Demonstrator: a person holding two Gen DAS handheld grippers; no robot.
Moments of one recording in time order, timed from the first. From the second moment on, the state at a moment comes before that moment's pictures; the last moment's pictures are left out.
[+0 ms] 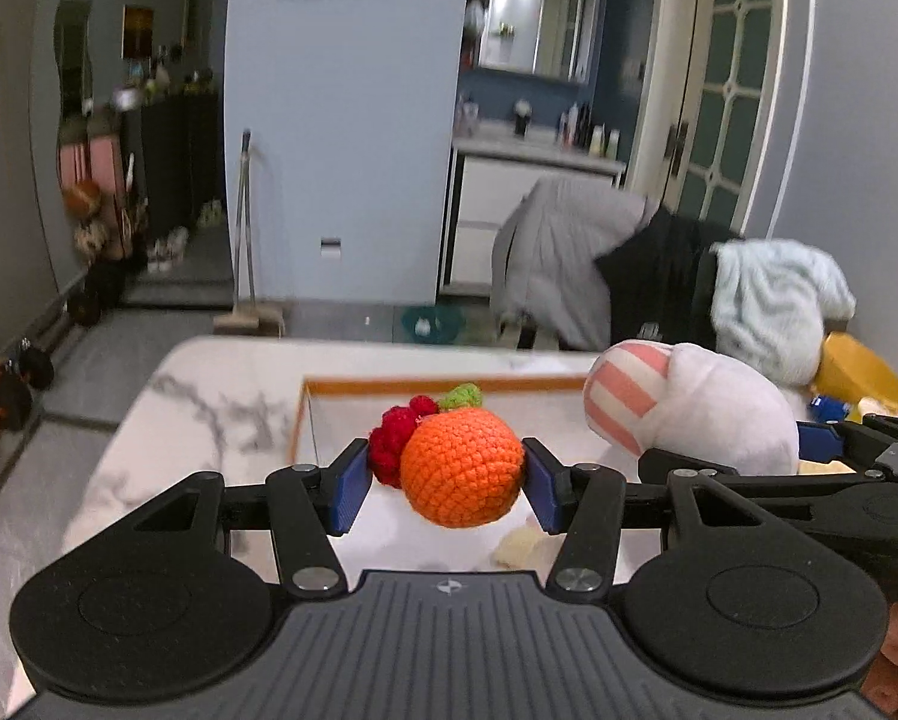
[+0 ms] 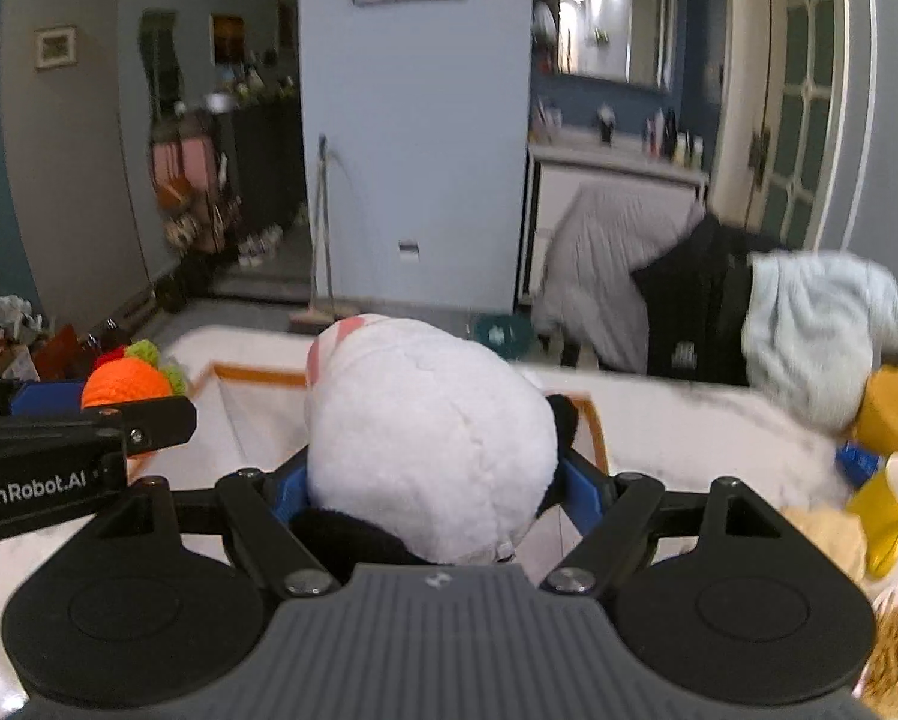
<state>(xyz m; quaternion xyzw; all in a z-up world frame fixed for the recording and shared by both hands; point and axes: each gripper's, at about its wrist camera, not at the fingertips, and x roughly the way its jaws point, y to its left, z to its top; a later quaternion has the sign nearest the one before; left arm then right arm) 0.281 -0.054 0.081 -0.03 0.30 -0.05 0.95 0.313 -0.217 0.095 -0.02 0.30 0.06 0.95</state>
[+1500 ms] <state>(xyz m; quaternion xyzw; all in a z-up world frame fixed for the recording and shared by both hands) 0.307 -0.086 0.002 0.05 0.43 -0.03 0.90 0.352 -0.208 0.016 -0.11 0.41 0.04 0.90</state>
